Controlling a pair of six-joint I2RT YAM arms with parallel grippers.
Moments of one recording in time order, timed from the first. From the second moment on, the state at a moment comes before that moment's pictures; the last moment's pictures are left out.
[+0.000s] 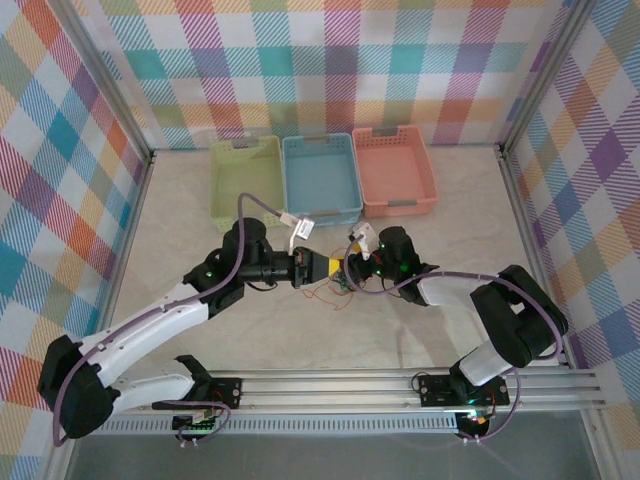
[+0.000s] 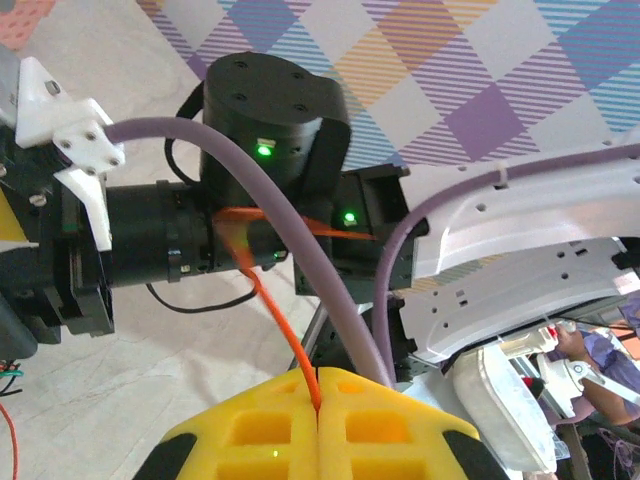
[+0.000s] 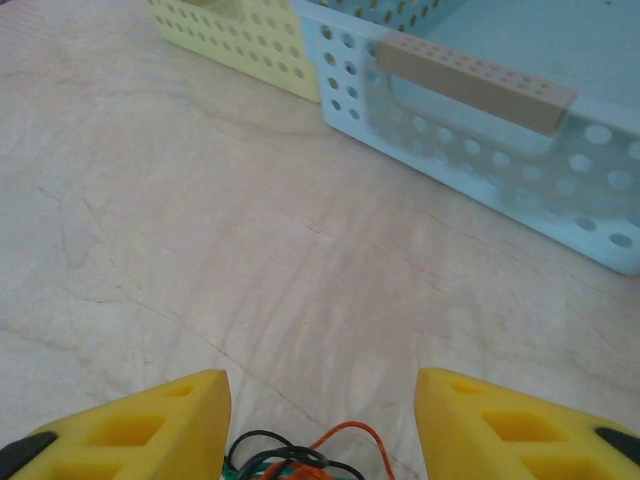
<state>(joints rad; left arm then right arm) -0.74 1.08 0.81 0.01 0.63 -0.65 0.59 1.54 0.60 0.41 -0.25 -0.03</state>
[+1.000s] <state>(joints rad) -0.74 0.90 1.01 -0.37 0.14 -0.65 0.63 1.40 0.47 0.68 -0.52 -0.04</state>
